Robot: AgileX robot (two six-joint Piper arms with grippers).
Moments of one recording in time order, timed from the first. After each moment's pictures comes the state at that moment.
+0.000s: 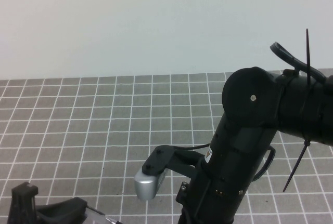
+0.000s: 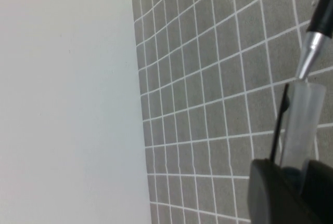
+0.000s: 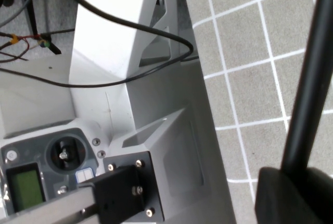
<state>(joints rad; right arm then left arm) 0.81 1.73 -1.36 0.66 1.31 -0.73 -0.53 0.59 -0.23 -0.69 0.17 2.00</state>
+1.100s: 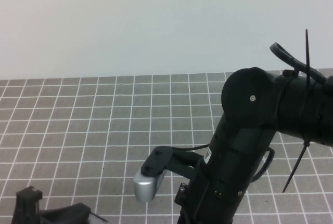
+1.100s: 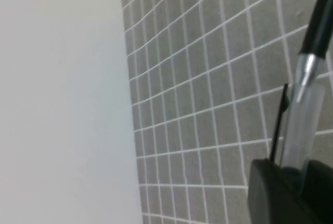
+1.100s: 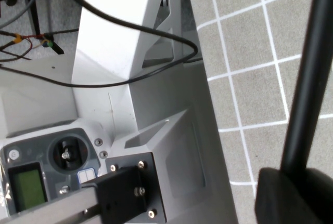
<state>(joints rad) 0.81 1.73 -1.36 0.67 1.31 -0.74 -0.54 0.59 -0.23 -0.74 0.21 2.05</state>
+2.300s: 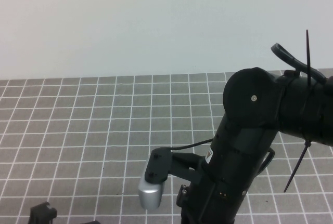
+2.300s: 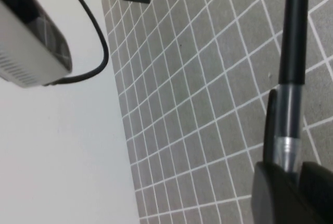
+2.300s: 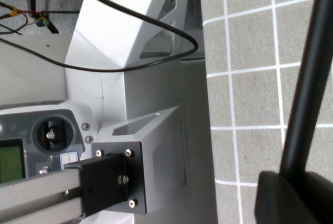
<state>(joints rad) 0.81 1.73 -1.36 0.73 1.29 -0.89 -0.67 0.57 -0.23 -0.92 0.34 2.25</state>
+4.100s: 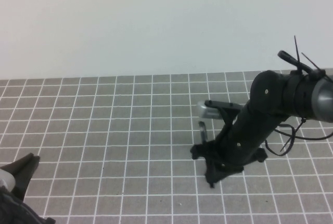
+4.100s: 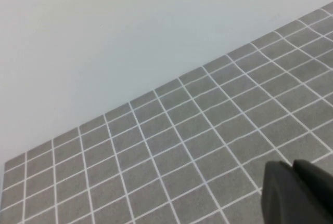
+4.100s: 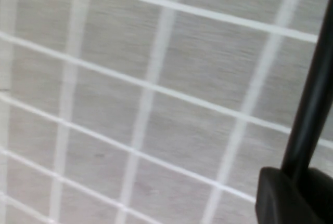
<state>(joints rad) 0.51 1.98 -1.36 0.44 0.73 -0.04 -0.70 0.60 -0.28 -1.83 -0.39 1.87</state>
